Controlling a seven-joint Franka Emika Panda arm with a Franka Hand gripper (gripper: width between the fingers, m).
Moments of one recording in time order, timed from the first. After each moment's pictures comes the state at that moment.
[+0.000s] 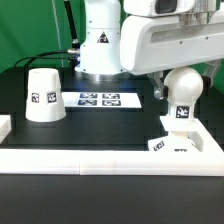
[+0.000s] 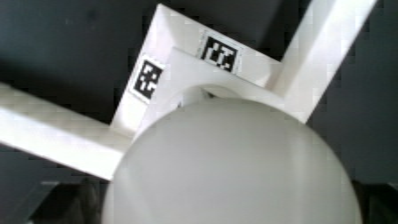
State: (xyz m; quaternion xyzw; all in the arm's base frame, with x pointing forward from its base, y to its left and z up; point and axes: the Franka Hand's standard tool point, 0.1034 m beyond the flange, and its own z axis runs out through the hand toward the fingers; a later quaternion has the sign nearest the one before) arm 0.613 0.102 0.112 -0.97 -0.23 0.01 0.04
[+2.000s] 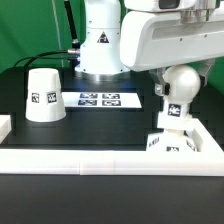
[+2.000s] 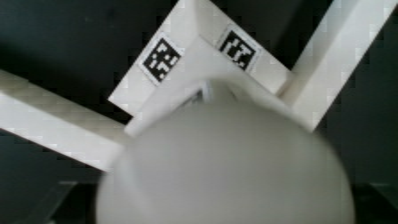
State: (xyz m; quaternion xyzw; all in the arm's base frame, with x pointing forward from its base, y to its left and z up) arm 0.611 0.099 0.115 -0.97 -0.23 0.01 0.02
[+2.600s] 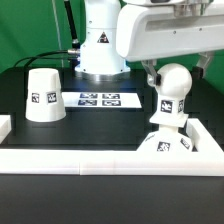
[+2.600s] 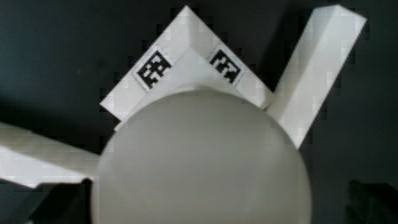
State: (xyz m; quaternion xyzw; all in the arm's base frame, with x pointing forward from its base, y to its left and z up) arm 0.572 0.095 0.131 -0.99 -0.16 0.02 0.02
